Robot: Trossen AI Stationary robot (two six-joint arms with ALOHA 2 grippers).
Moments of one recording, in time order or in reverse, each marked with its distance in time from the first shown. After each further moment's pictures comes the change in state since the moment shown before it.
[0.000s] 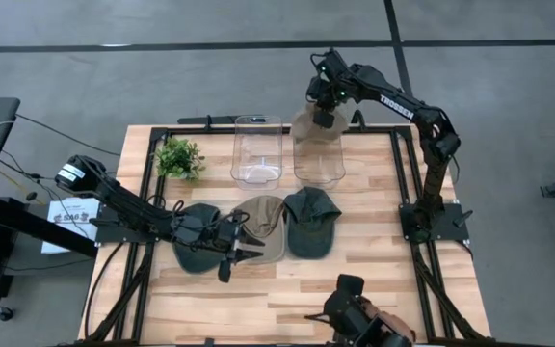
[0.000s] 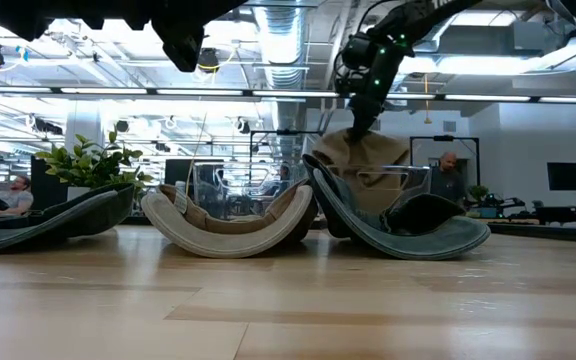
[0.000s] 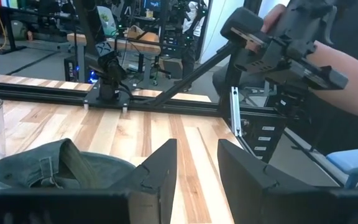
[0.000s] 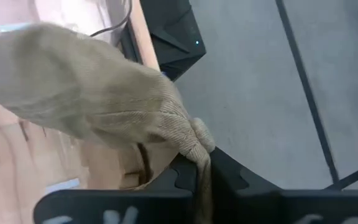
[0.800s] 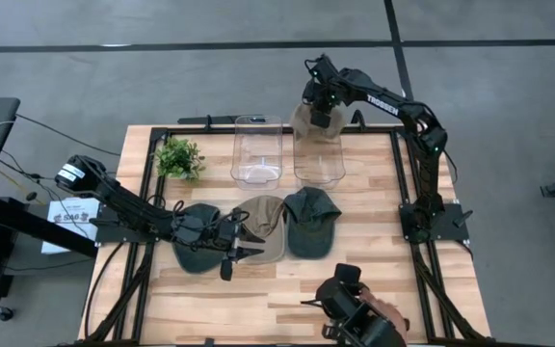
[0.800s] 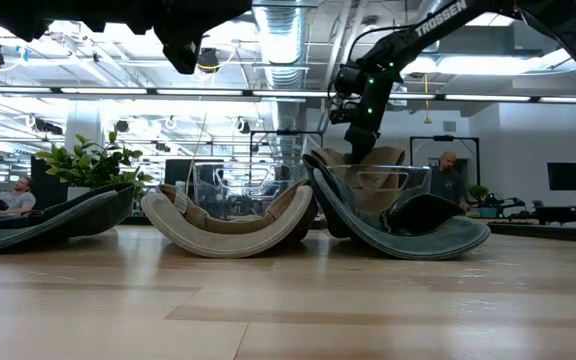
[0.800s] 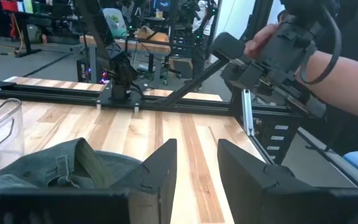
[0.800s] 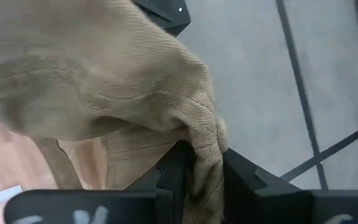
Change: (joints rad) left arm 0.002 0.000 -0.002 -0.007 -0.042 0.021; right arm -0.023 0.124 0.000 0.071 0.119 -0.024
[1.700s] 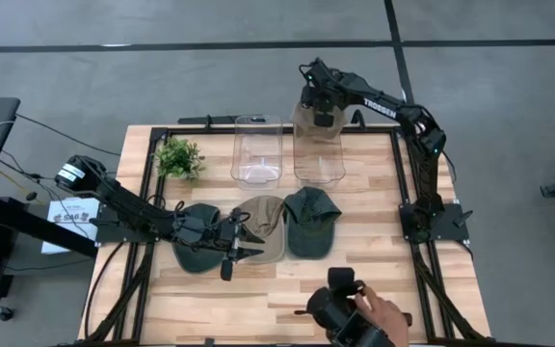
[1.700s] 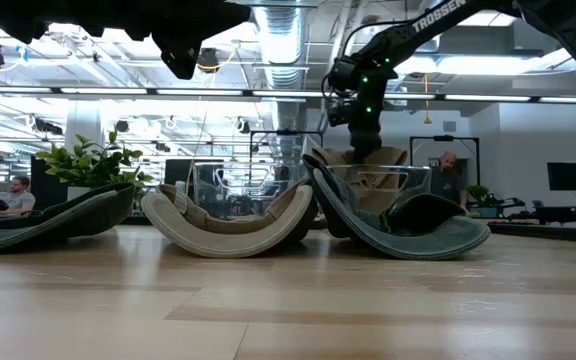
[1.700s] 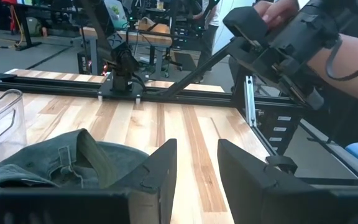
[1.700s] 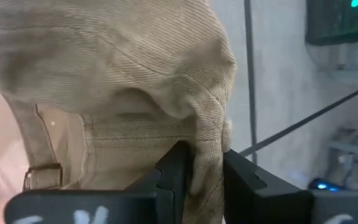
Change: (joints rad) left arm 0.000 0.000 -0.001 -0.037 0.000 -0.004; right arm 0.054 -0.003 0.000 0.011 0.213 -0.174
